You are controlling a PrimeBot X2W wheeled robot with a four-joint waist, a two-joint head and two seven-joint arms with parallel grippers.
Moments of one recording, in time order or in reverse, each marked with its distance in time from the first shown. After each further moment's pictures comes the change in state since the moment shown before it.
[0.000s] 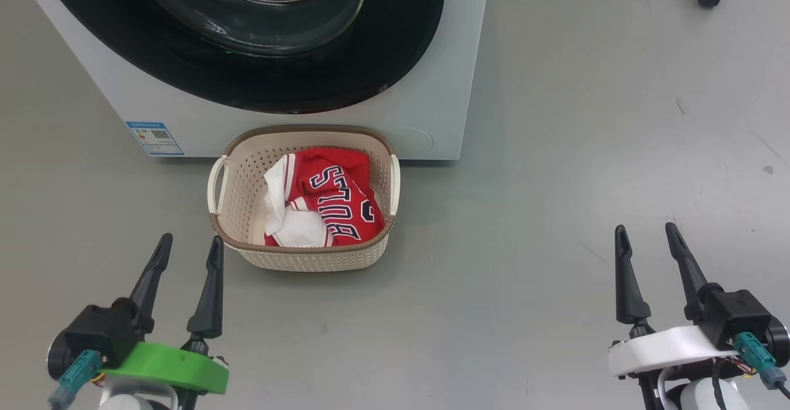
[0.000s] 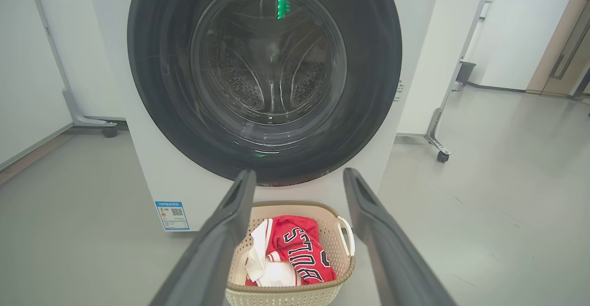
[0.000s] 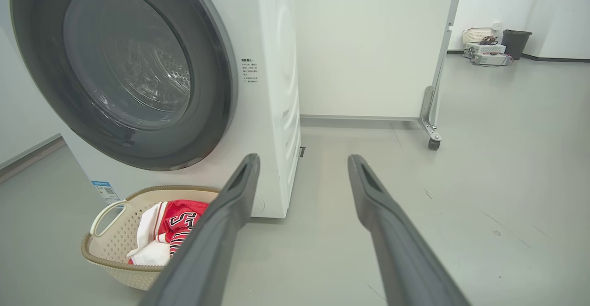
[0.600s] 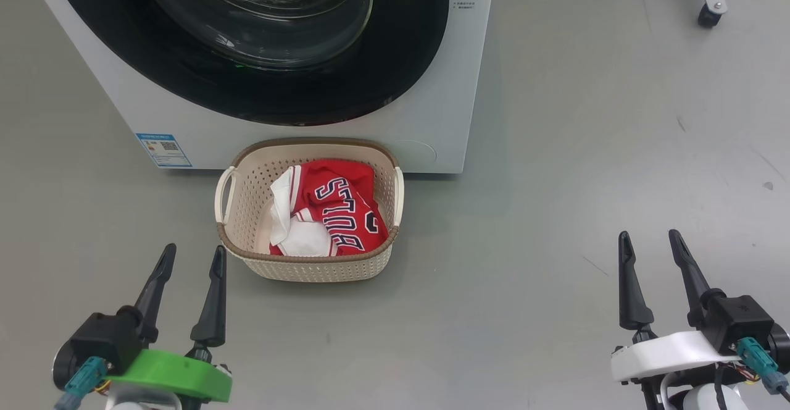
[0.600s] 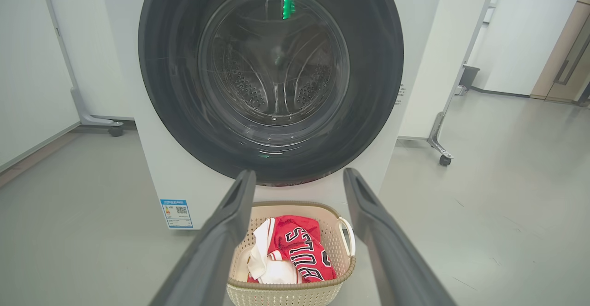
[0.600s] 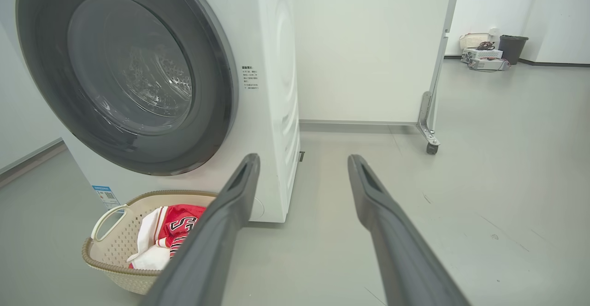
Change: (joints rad) left arm 0.017 -0.011 0.002 0.014 0.000 0.000 0.000; right arm 0.013 0.002 -0.012 0.005 0.000 0.000 0.000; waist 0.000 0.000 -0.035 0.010
